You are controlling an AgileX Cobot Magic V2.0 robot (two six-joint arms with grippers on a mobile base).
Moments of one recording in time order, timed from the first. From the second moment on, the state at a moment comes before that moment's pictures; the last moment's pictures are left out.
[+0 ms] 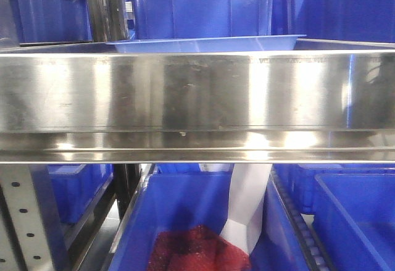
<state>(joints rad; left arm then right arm) -0.06 -0.01 0.03 -0.13 0.07 0.06 -0.06 -0.01 0.03 -0.01 0.07 0.10</state>
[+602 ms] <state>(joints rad) -0.06 -0.01 0.03 -0.13 0.07 0.06 -0.06 -0.01 0.03 -0.01 0.07 0.10</state>
